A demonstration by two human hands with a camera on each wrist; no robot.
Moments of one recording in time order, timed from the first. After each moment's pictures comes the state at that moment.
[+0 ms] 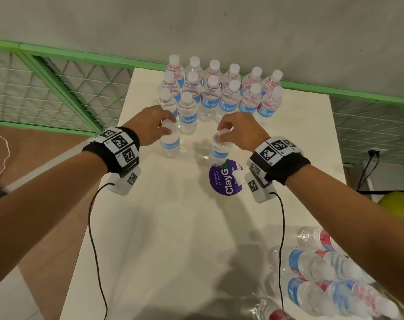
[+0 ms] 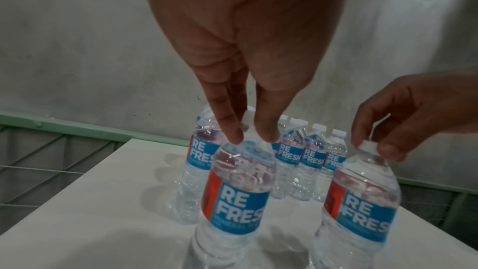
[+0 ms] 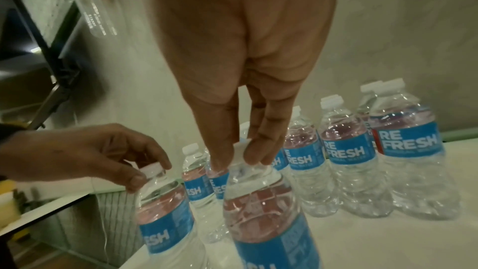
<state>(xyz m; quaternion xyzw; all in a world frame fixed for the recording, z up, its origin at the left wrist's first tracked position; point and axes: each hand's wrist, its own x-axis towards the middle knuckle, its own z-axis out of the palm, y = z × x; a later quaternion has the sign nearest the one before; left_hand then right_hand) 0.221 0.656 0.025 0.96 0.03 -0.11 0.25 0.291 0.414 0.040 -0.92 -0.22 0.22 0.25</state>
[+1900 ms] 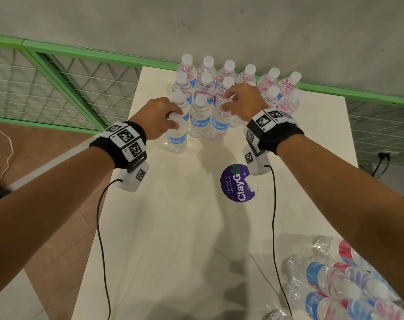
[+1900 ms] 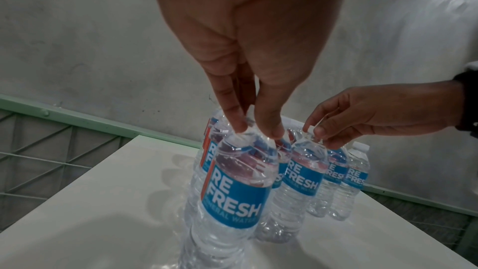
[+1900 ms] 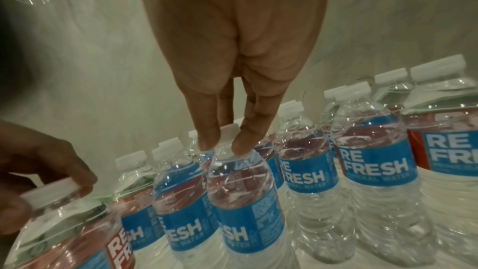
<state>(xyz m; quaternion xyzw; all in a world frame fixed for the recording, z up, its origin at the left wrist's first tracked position) 0.242 0.677 0.029 0.96 0.04 -0.07 0.27 0.358 0.473 0.033 -0.93 -0.15 0.17 0.28</state>
